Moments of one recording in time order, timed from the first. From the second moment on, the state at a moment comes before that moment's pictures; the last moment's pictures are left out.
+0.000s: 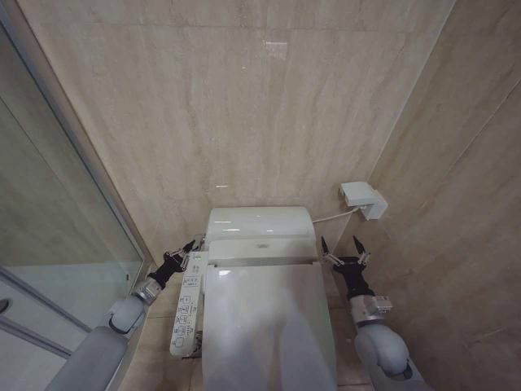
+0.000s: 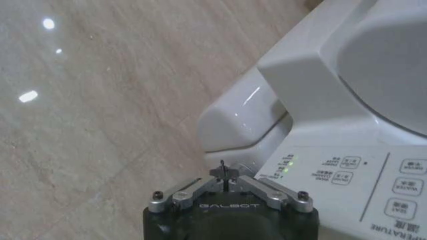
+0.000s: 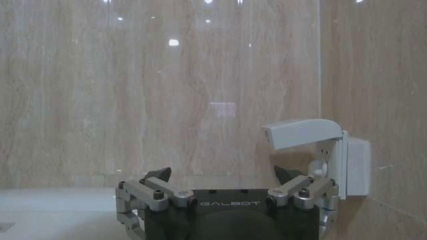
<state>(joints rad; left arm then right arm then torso) 0.86 -1.03 -0.23 -1.21 0.18 -0.56 0.14 -1.32 1.29 0.54 1.83 0.26 0.25 0.07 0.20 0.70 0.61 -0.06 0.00</state>
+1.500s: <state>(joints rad) 0.73 -1.09 -0.13 -1.00 0.19 -0.62 0.17 -1.32 1.29 0.54 1.83 0.26 0.25 0.07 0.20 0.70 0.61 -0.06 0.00</state>
